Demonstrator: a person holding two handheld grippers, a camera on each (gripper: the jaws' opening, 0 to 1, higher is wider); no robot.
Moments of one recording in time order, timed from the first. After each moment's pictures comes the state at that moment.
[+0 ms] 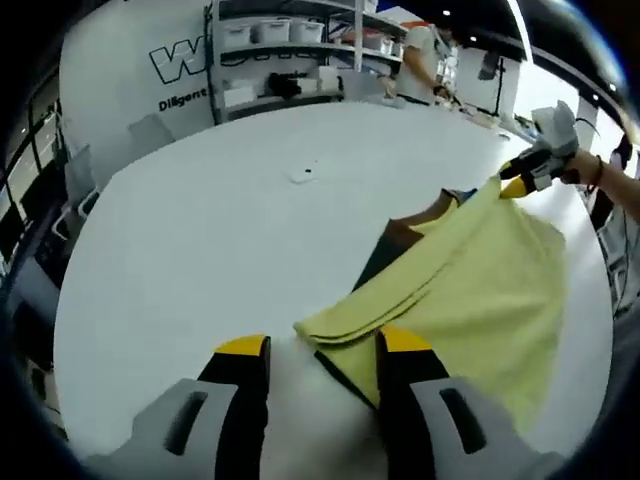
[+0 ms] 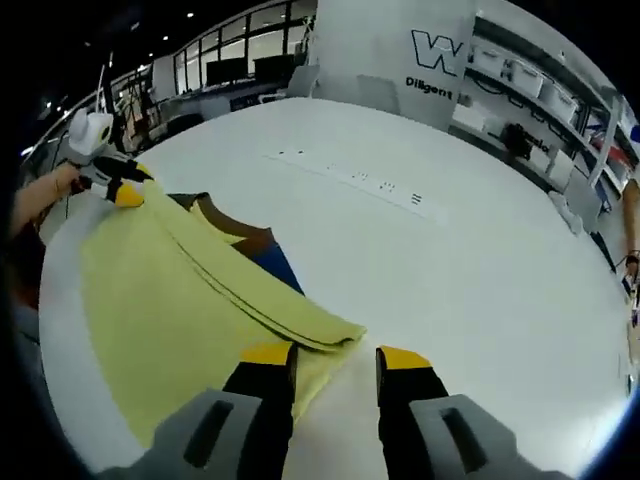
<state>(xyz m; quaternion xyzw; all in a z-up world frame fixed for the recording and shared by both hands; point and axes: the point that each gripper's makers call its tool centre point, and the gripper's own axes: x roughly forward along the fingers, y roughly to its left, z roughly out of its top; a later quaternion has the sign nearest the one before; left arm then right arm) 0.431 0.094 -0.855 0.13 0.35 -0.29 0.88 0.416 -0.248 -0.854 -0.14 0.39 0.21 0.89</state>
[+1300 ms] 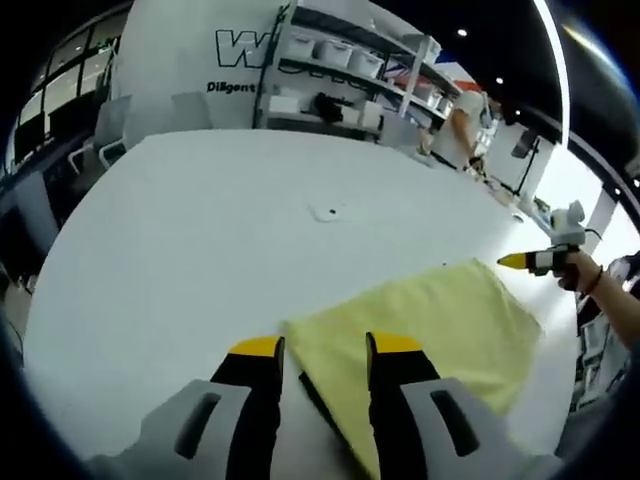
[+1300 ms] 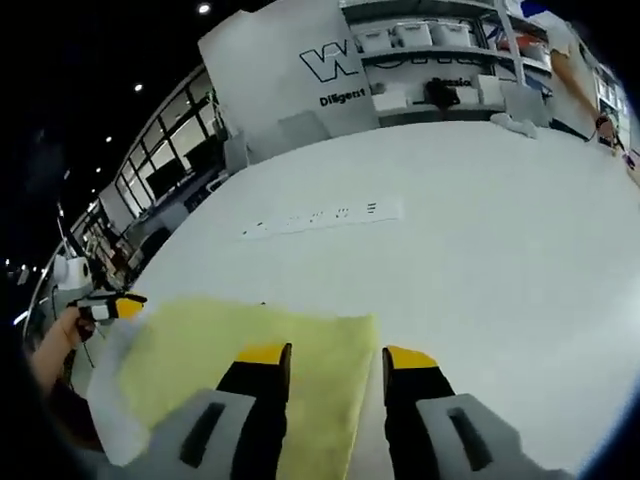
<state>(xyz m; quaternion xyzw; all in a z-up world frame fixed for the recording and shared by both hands) 0.430 0.096 -0.811 -0.04 0.34 -0.24 0.91 0.412 -0.244 -0.826 0.13 0.36 0.13 0.92</state>
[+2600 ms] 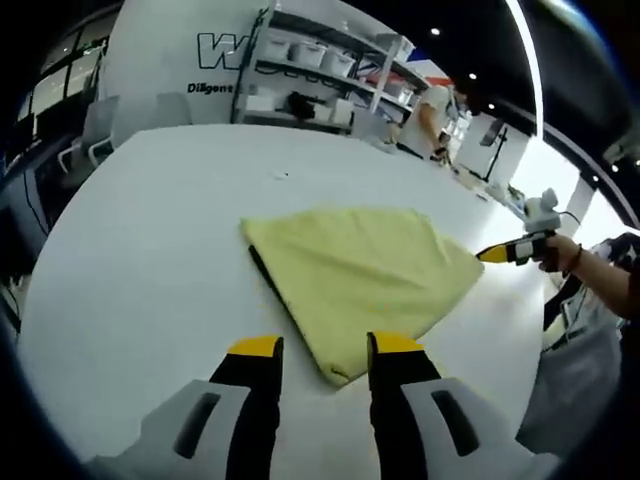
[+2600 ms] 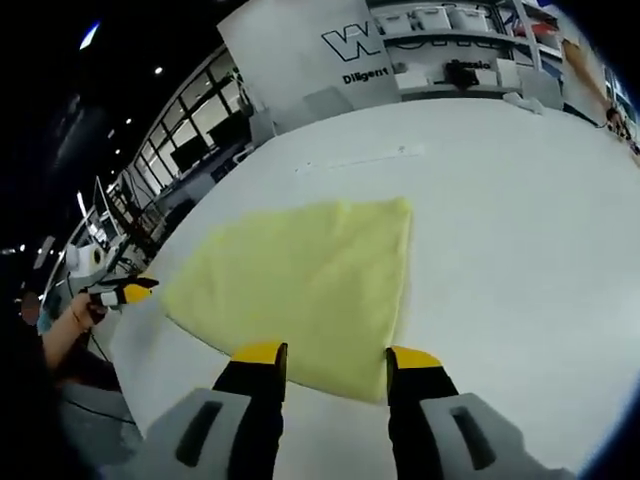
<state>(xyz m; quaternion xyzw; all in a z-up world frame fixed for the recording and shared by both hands) 0.284 0.108 -0.819 -0.04 0.34 -0.29 0.89 0.273 -0.218 -0.838 0.11 0.40 0.18 0.89</state>
